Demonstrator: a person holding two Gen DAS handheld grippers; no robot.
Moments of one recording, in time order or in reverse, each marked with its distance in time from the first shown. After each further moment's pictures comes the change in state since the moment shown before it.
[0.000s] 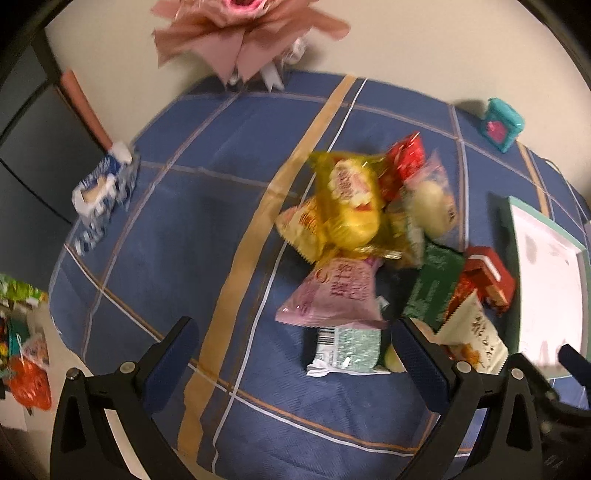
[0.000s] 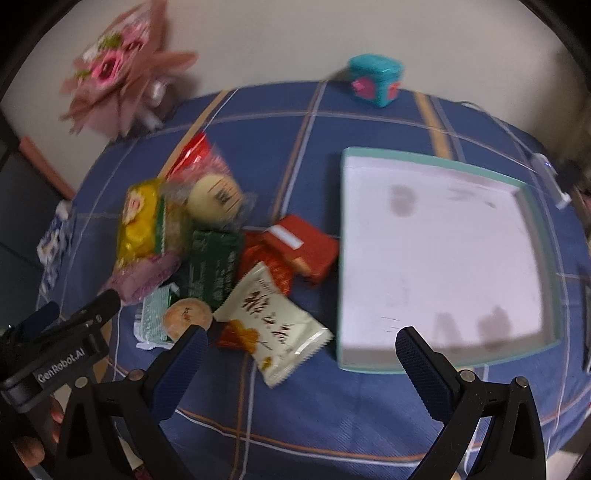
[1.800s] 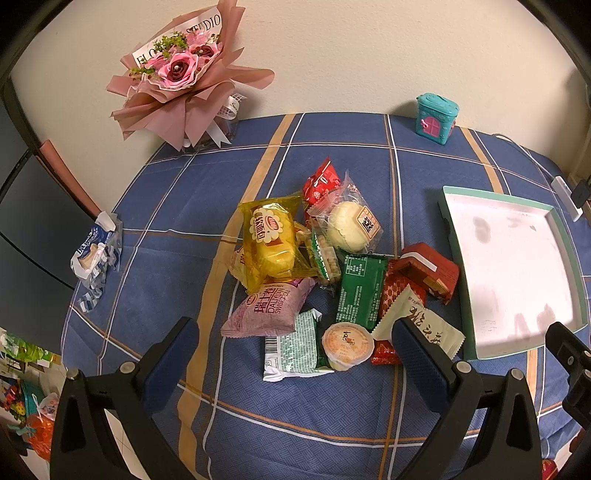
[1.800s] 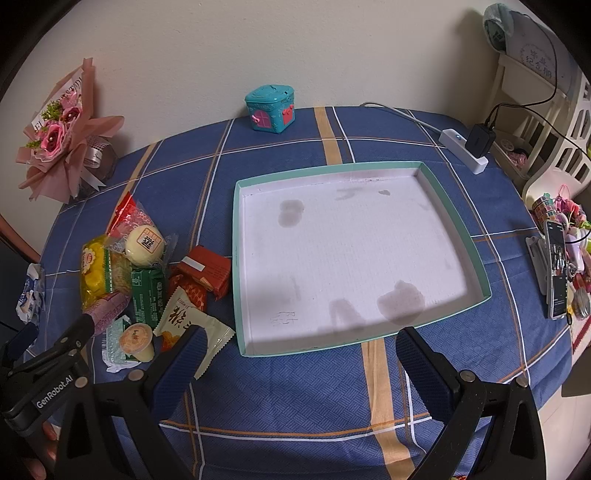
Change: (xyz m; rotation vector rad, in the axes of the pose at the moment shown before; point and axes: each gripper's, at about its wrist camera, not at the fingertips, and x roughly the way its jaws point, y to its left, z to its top) left arm -0.053 -0.058 -0.007 0.204 -0.156 -0.012; right arm -0.058 -0.066 -0.032 0.226 -0.118 -0.160
